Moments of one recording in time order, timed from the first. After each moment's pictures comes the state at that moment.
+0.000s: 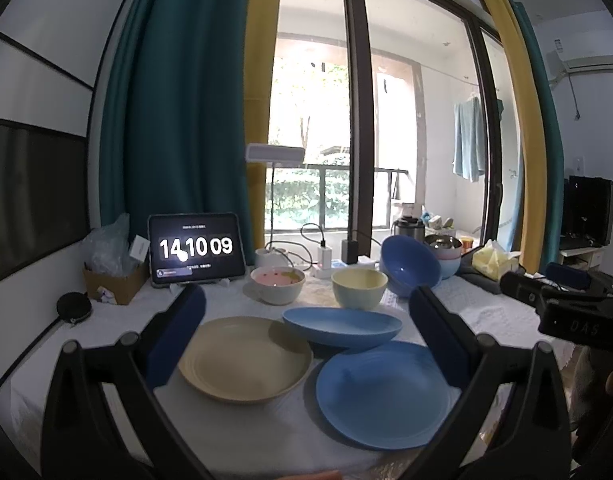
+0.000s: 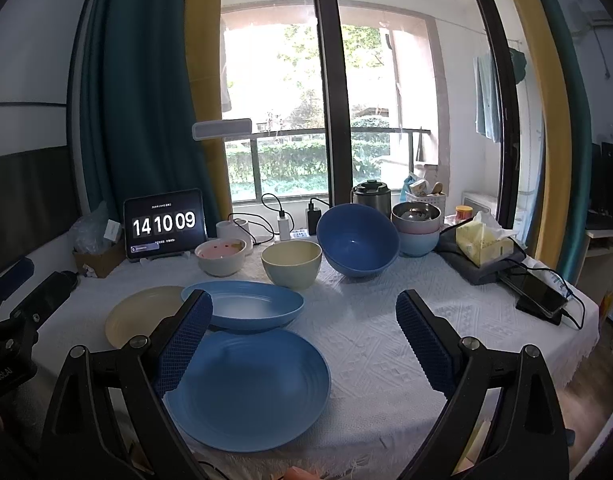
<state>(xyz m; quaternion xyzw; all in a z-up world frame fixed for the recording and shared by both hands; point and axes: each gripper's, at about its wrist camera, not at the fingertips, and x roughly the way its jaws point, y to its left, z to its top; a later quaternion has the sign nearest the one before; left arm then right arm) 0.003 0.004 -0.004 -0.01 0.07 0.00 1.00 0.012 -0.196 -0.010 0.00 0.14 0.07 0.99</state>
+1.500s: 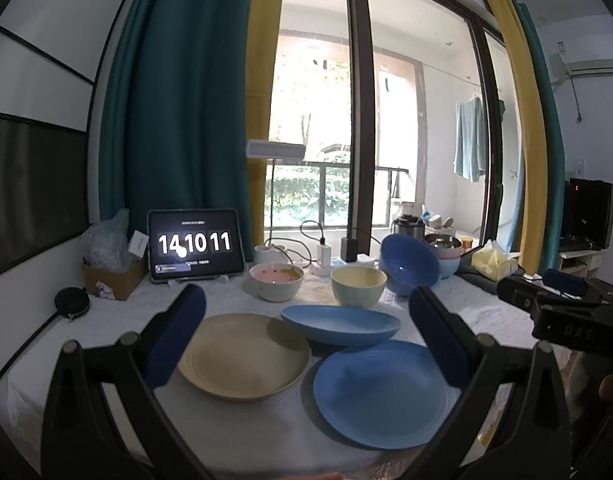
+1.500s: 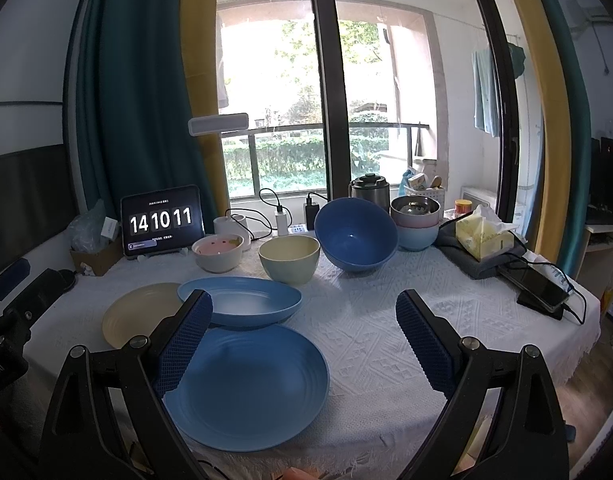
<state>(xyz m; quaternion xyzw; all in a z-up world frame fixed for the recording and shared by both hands) 0.004 0.005 -0.009 -0.02 0.08 -0.01 1.00 0.016 -0.202 -0.019 0.01 0.15 0.06 0.99</state>
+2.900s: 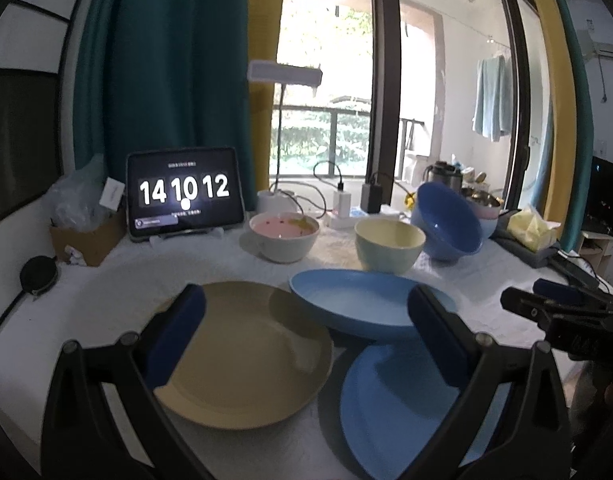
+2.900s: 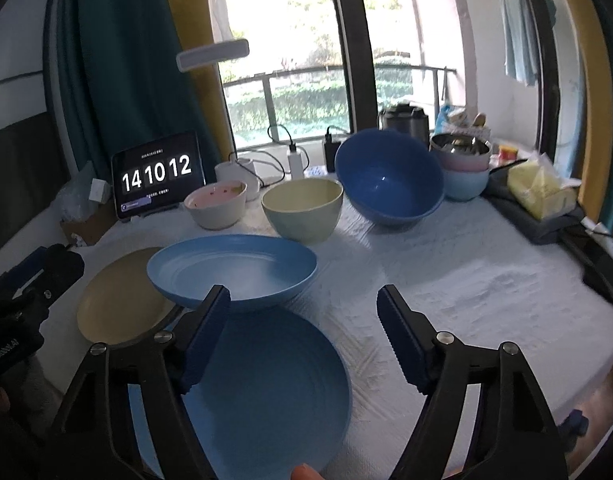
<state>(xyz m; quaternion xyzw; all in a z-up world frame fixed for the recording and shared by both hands) 0.129 0.019 -0.056 -0.03 0.19 0.01 0.98 0.133 -0.192 -0.066 0.02 0.27 0.11 0.96</state>
